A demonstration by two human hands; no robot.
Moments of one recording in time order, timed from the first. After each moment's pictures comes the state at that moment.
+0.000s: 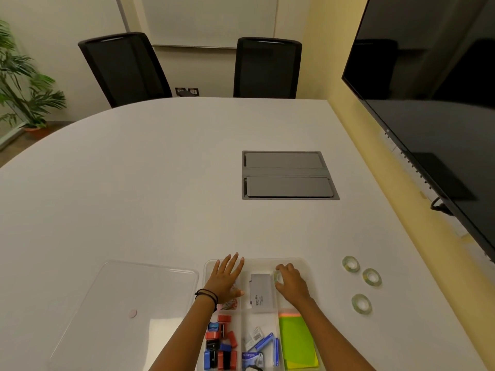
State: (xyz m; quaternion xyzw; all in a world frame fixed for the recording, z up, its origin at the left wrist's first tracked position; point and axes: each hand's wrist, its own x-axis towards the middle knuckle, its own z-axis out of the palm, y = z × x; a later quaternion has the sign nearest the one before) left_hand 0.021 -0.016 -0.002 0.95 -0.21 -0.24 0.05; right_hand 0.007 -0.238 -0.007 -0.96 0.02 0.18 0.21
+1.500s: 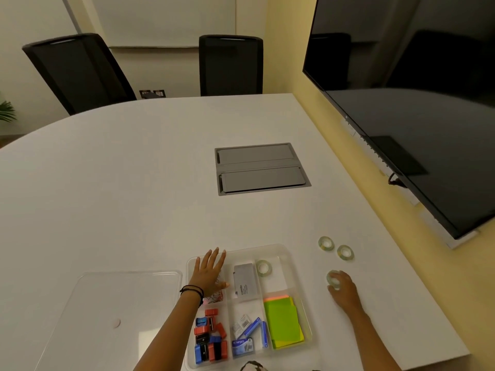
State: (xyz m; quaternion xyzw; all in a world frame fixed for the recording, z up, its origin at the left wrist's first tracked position) left_hand 0.022 -0.017 -0.005 0.95 -0.19 -0.24 0.06; right_hand -0.087 -0.382 -0.006 -0.88 0.29 0.05 0.36
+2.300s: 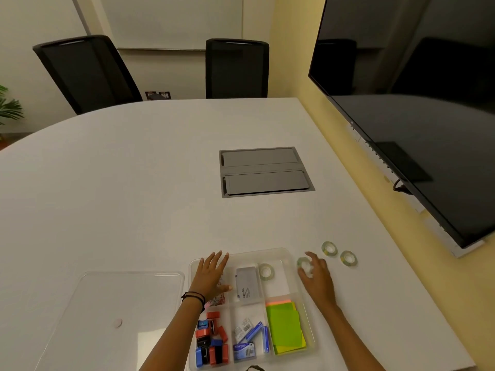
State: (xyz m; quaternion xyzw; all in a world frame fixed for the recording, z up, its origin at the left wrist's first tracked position) left_hand 0.020 -0.016 -0.007 0.96 -0.20 -0.20 0.08; right_hand -0.051 -0.307 0.029 -0.90 0.20 -0.04 0.39
